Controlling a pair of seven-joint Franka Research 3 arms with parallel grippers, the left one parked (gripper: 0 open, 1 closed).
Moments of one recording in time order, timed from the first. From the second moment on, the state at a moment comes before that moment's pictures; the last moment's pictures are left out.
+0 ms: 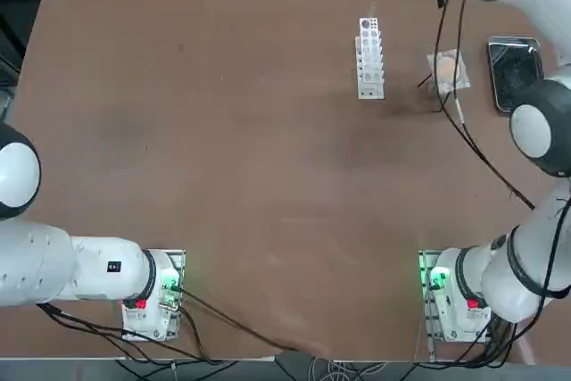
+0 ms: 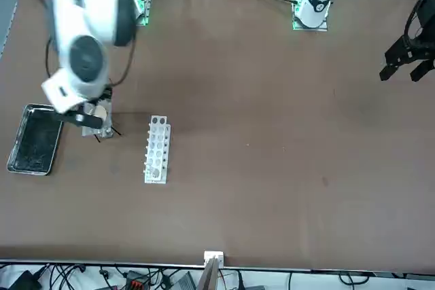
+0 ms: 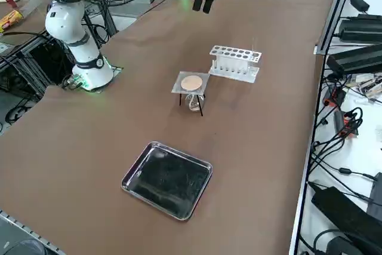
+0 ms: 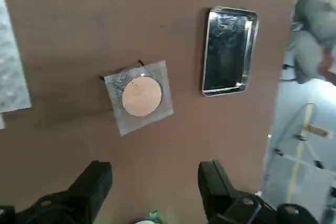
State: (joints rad) arm 0.48 0.33 -0.21 -1.32 -0.32 1.32 0.34
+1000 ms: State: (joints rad) arm 0.11 0.22 -0.21 -1.30 0.17 1.42 0.03
